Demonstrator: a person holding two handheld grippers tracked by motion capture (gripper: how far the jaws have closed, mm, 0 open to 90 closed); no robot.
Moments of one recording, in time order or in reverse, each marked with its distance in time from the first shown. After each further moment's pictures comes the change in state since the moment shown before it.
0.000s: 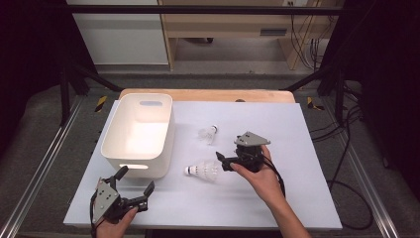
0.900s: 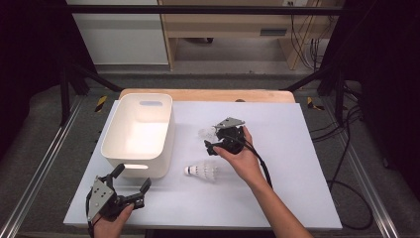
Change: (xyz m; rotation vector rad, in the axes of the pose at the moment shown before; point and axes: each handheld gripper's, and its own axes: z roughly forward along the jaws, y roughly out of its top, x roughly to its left) left arm 0.007 0.001 0.002 -0.015 0.002 -0.019; right arm 0.001 0.031 0.064 0.146 -0.051 -0.008
